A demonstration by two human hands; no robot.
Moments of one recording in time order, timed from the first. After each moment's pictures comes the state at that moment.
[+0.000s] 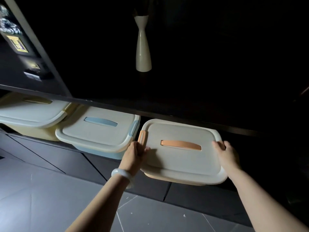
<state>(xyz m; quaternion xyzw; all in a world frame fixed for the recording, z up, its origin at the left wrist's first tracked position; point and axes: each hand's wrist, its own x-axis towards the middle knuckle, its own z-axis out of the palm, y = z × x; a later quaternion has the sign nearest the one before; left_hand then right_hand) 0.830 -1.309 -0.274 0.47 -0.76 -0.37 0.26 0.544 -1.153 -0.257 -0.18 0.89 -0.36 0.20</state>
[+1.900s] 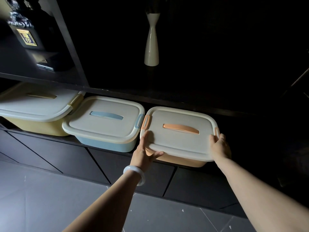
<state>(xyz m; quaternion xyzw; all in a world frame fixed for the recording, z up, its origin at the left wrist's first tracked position) 0.842 -1.281 -0.276 0.41 -0.75 -0.46 0.24 0.581 -1.165 -0.267 -0.15 0.94 -0.30 0.11</state>
